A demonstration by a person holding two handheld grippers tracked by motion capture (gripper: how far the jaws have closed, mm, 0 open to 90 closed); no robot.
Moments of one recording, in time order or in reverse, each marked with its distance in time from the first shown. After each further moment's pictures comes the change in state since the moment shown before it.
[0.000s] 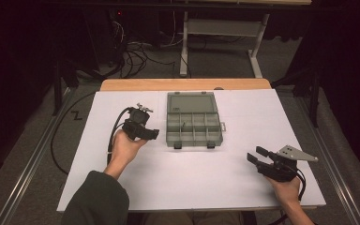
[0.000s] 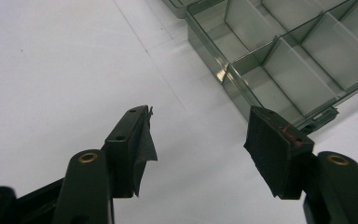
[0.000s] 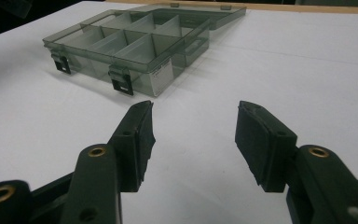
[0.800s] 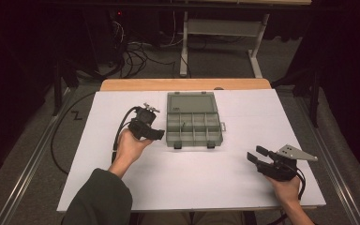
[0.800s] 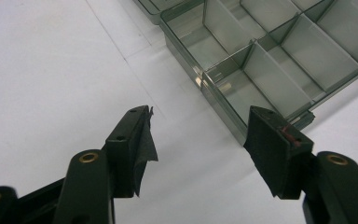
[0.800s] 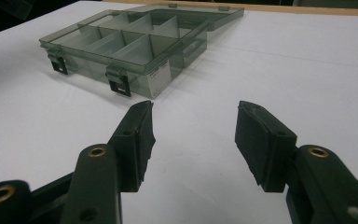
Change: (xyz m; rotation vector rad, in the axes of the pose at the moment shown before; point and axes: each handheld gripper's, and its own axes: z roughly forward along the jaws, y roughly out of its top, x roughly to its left) left arm -0.015 0.009 0.004 0.014 -0.023 0.040; right arm 0.000 0.001 0.001 0.000 -0.008 -0.008
